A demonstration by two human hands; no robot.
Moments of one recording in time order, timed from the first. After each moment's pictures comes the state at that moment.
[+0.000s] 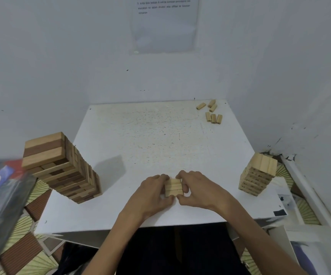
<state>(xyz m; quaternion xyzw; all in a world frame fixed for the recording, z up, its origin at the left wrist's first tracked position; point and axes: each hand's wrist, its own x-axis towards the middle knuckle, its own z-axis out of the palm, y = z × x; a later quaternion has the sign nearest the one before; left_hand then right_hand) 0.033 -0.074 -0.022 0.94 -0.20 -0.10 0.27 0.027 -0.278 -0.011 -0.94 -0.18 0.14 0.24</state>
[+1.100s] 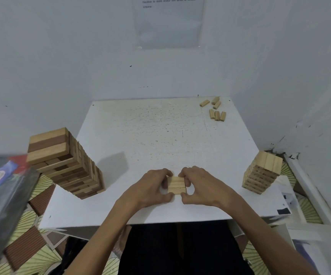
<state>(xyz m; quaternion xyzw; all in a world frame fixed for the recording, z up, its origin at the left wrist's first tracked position) 0.046 -0.060 -0.013 0.92 -0.24 -0.14 0.29 0.028 -0.280 -0.009 -0.94 -0.20 0.12 0.25</state>
